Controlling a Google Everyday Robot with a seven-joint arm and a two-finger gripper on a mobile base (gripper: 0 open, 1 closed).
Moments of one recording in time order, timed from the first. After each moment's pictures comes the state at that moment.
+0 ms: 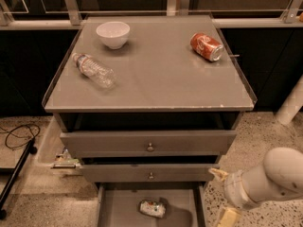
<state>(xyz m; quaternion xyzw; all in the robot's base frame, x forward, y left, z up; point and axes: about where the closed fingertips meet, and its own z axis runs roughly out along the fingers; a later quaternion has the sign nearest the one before) 0.360 -0.199 0.585 -0.60 0.75 0.17 0.20</state>
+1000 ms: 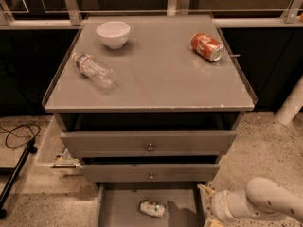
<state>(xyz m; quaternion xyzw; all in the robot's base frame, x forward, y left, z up) 0.374 -0.191 0.430 -0.59 0.73 0.21 0.26</state>
